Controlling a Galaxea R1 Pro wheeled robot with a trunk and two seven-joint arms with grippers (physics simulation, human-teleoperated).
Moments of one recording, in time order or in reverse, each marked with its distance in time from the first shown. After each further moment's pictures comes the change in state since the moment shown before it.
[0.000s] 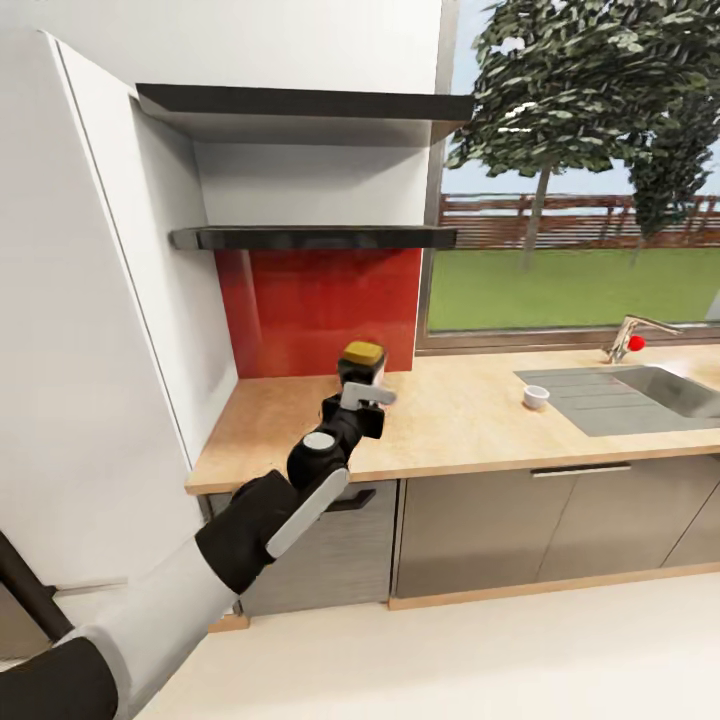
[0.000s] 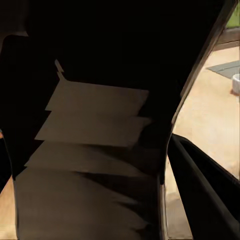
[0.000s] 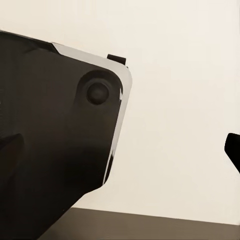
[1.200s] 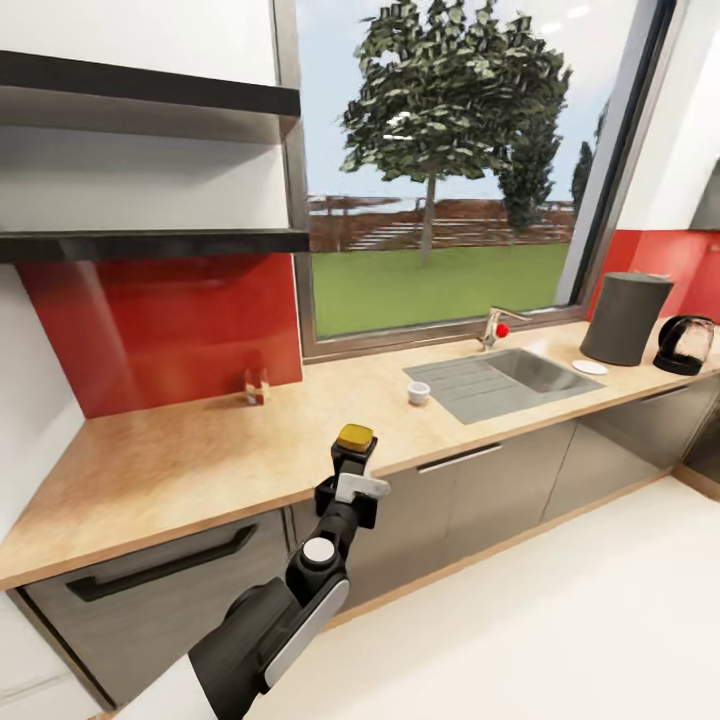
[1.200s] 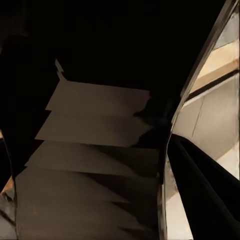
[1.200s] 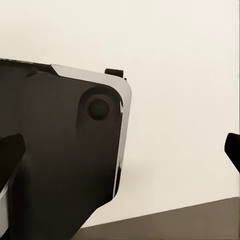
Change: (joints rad) left arm 0.324 -0.005 0.003 0.047 -0.169 -0.164 0.007; right arm 0.000 0.005 -0.110 -0.016 -0.002 -0.007 -0.002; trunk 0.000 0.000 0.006
